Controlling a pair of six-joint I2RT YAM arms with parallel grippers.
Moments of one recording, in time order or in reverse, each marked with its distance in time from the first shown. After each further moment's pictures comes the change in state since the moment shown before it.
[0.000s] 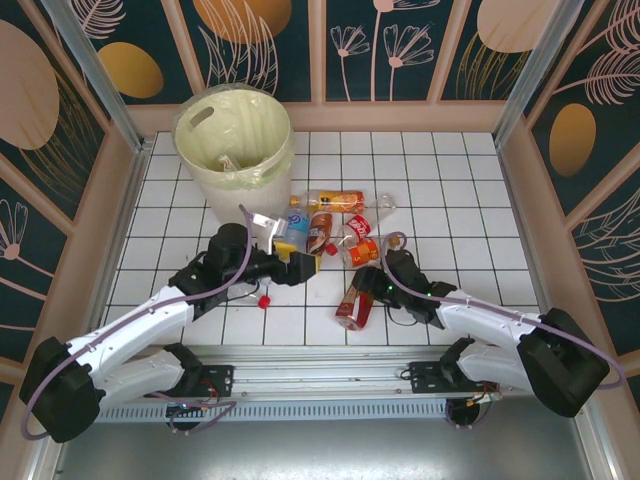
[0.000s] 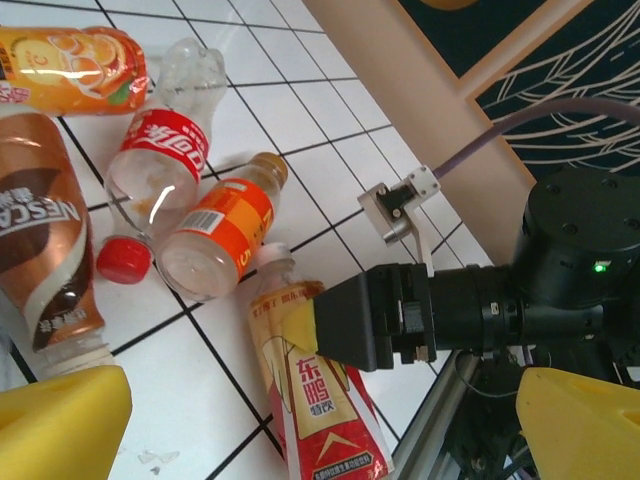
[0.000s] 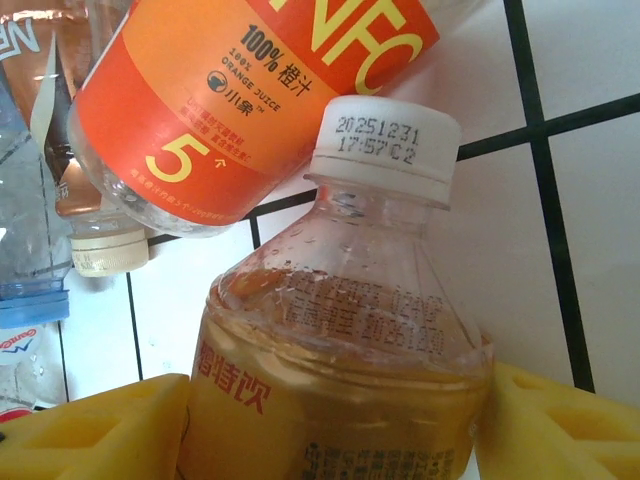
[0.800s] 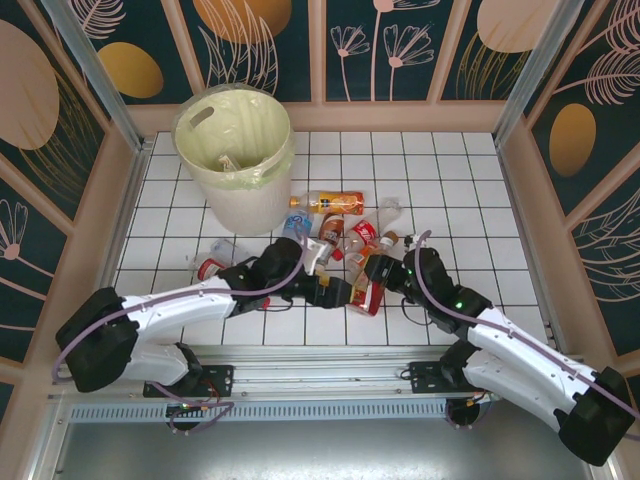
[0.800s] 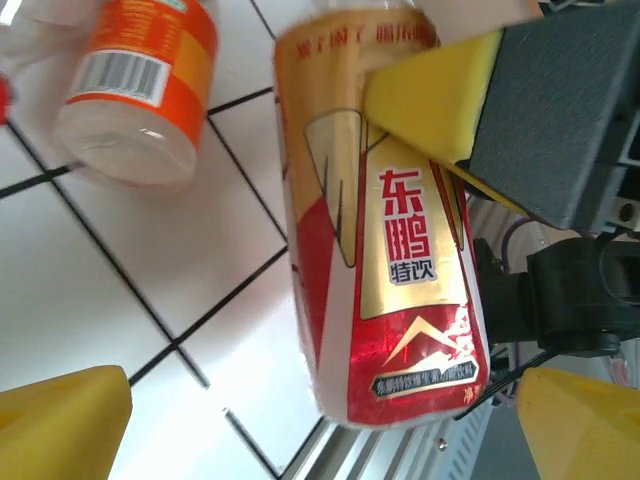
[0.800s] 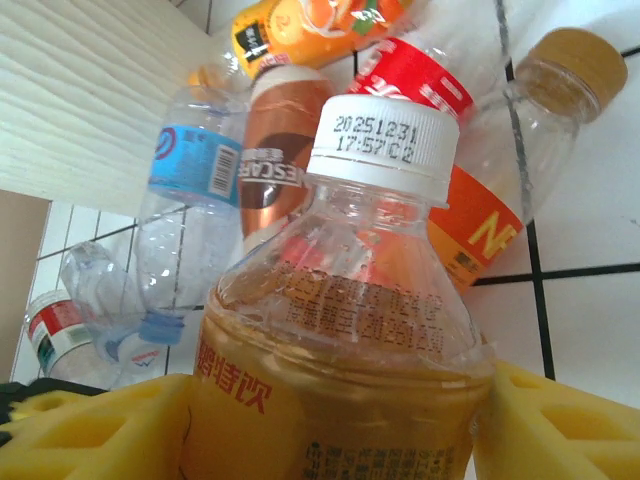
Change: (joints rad) left arm -0.248 0.318 0.085 0.058 -0.015 -0.131; right arm 0.000 -0.361 0.082 -0.218 0.119 -0.141
